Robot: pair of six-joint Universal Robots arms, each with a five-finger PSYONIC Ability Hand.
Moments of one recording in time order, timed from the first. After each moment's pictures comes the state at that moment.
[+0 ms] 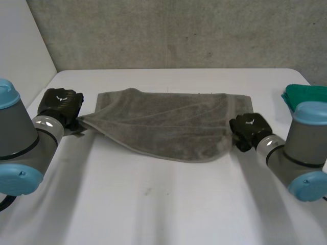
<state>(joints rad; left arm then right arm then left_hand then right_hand) 4.45 -1.92 -1.59 3.34 -1.62 3.58 1.83 -0.95 1.50 -0.21 1.37 2.71 1.15 1.20 1.19 1.20 0.98 0.99 1.18 1.17 1.19 0.98</state>
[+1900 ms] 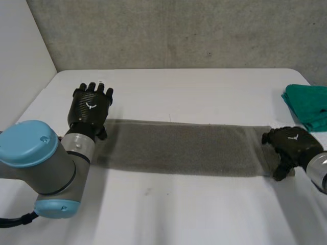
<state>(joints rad) 4.26 -1.96 -1.75 3.74 -1.70 3.64 1.55 -1.32 1.90 -0.11 1.21 2.58 0.19 0.21 0.21 0.20 0.05 0.34 0.39 0.40 0.40 0.22</state>
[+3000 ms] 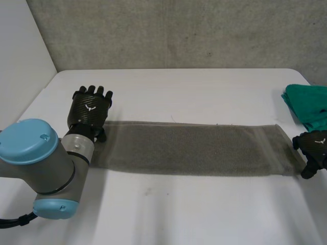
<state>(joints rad) 4.27 -1.96 -1.75 3.71 -1.71 3.63 1.34 -1.19 1.91 -0.29 1.16 2.43 0.19 0.21 0.21 0.20 0.05 0.49 0.56 0.56 0.56 0.39</state>
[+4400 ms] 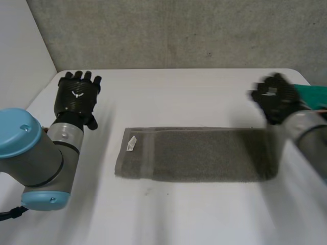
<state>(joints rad) 4.30 -1.89 -1.74 3.71 -1.71 3.61 1.73 -1.27 1.63 -0.27 1.30 2.17 0.19 0.21 0.21 0.20 0.05 0.98 1.17 1.18 1.19 0.99</state>
